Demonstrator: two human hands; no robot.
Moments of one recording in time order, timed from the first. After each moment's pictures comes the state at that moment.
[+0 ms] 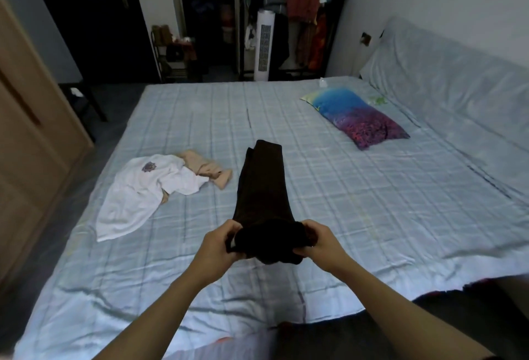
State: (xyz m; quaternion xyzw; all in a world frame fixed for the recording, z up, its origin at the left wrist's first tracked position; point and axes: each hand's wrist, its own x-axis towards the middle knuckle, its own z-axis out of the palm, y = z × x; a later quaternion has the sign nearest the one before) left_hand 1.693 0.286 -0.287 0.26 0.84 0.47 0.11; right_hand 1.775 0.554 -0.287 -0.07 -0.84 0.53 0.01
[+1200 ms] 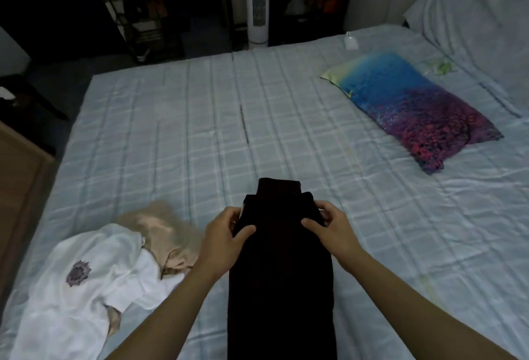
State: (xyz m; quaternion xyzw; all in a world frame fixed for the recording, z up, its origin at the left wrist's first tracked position) left_hand 1.191 0.501 -0.370 0.13 0.84 0.49 0.16; right_hand 1.274 0.738 -0.385 -0.26 -0.71 0.65 0.01
